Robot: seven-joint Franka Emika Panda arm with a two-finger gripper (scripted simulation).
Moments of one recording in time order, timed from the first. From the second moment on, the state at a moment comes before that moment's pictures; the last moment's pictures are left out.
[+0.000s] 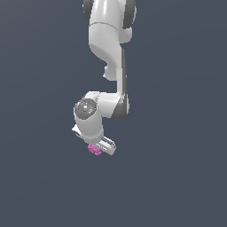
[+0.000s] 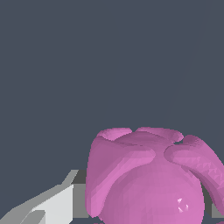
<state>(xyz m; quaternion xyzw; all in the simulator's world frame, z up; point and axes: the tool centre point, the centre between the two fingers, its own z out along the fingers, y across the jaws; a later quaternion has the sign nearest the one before) 0.072 -0.084 0.060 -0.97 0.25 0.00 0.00</state>
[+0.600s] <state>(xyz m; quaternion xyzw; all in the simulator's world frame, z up) 0.020 -0.054 0.121 -0.97 0.25 0.00 0.00</state>
